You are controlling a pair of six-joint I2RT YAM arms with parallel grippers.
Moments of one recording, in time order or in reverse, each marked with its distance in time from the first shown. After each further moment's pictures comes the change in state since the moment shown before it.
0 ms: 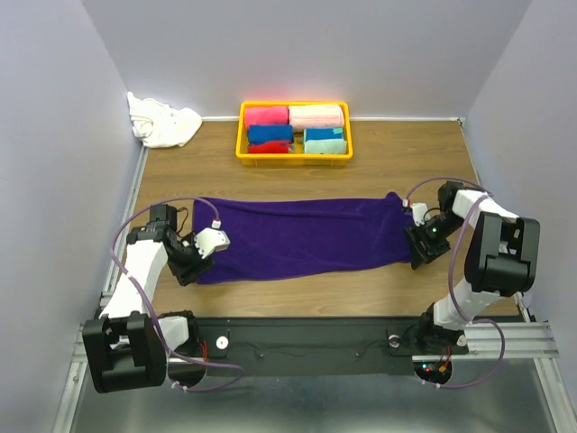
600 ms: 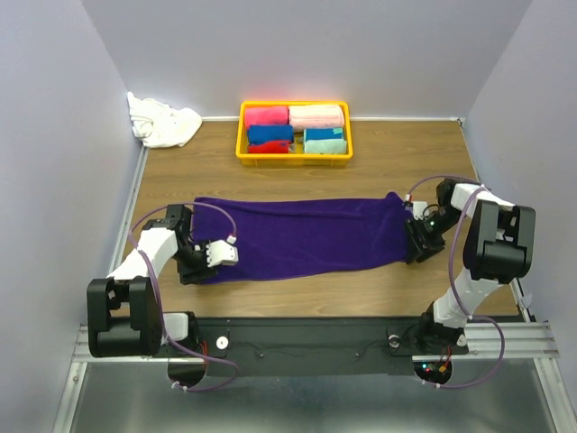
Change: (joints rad) left arm -0.073 0.193 -0.011 0.060 -0.015 0.275; right arm 0.000 0.110 0.058 -0.008 -0.084 0.137
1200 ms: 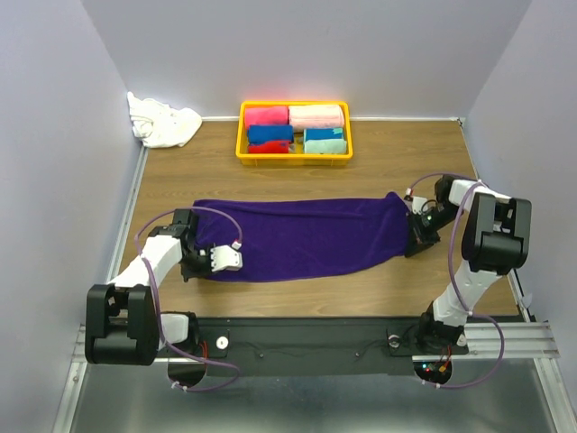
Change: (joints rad) left arm -0.086 -0.043 -0.081 0.097 -0.057 -0.008; right arm 0.000 0.091 0.063 0.021 -0.071 0.106
